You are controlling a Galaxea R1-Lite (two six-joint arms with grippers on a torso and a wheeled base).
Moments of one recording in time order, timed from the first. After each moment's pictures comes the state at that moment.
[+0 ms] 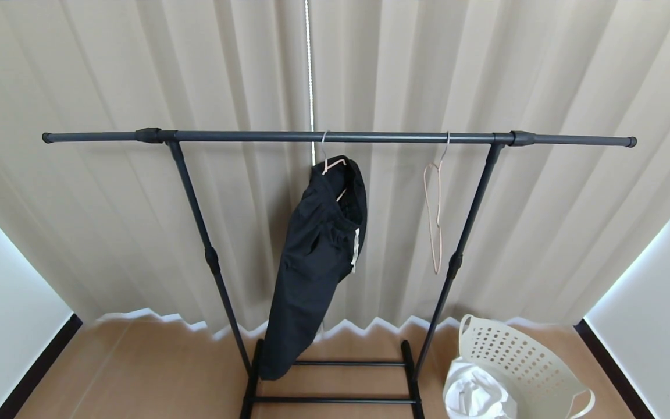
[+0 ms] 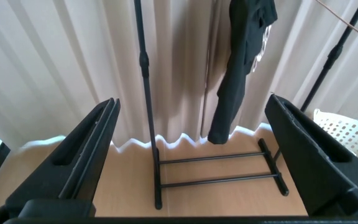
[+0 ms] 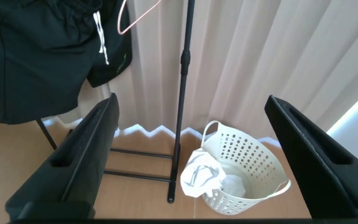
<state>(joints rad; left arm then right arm) -0.01 0.00 0.00 0.00 -0.09 0.04 0.01 0.00 -0.04 0.08 0.04 -0.01</state>
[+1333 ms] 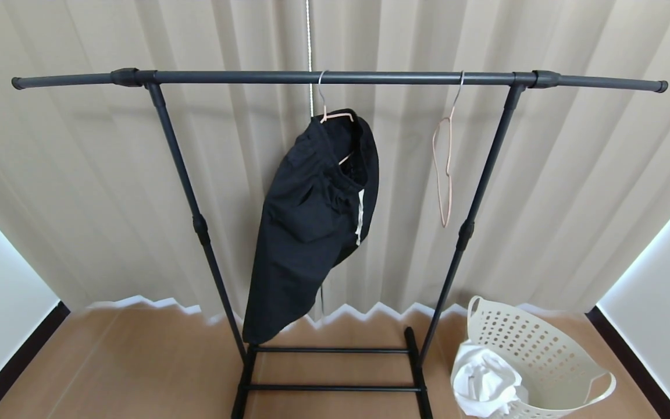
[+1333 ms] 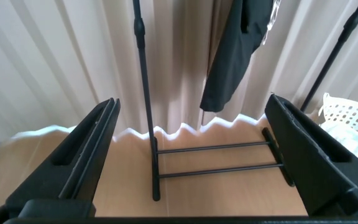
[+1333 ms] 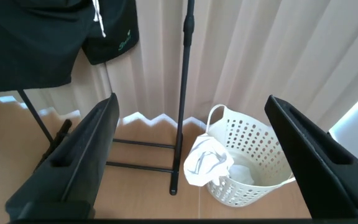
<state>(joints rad) 0.00 0.00 0.00 0.00 -0.10 0.04 0.01 0.00 -0.04 0.08 0.04 0.00</state>
